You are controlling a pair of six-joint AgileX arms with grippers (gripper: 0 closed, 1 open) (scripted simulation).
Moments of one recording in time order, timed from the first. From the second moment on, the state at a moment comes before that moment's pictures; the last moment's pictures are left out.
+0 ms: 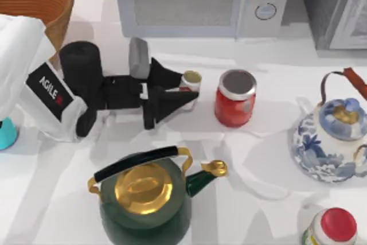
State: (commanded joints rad) left arm -0.29 2.45 1.12 1.19 1.22 -0.01; right arm 0.00 0.00 0.00 0.00 0.00 0.00
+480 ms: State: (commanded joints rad) left arm -0.32 2.56 1.24 1.30 1.30 0.03; right arm 0.00 0.00 0.00 0.00 0.00 0.00
